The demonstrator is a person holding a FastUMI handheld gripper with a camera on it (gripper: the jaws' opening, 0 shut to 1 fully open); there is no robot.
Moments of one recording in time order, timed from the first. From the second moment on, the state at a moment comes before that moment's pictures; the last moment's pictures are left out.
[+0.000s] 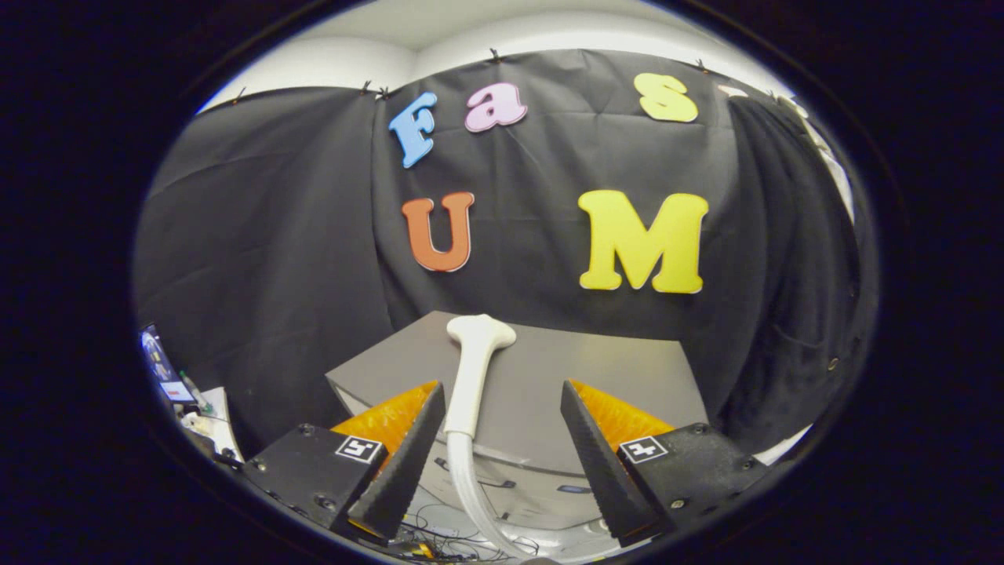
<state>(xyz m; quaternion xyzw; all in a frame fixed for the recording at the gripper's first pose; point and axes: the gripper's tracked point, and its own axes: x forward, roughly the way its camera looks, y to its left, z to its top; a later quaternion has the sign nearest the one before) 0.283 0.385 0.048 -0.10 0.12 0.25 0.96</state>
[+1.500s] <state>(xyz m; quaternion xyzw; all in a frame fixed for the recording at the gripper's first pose) 0.320 0.400 -0.023 -0.09 0.23 0.22 0.94</state>
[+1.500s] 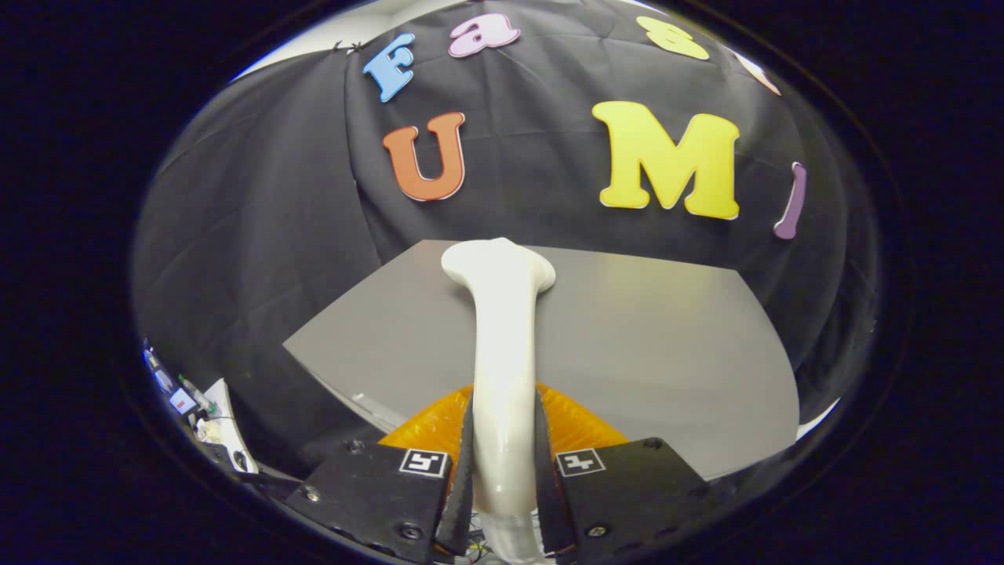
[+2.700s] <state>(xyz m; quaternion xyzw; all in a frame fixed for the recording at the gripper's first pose) 0.109 0.037 0.119 0.04 0.08 0.03 1.00</state>
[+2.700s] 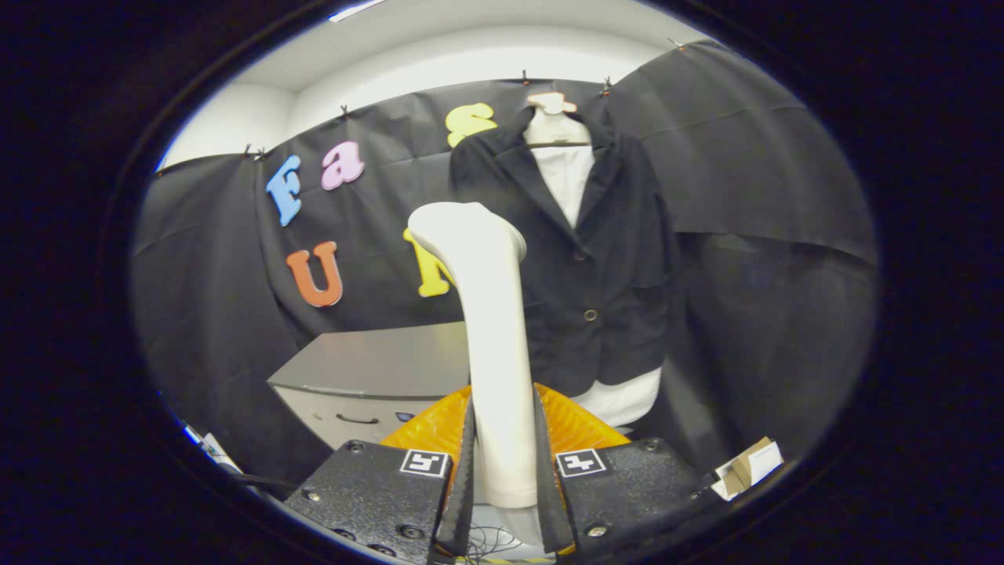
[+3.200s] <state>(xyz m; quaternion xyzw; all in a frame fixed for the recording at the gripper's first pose) 0.149 -0.018 0.202 0.07 0.02 0.00 1.00</state>
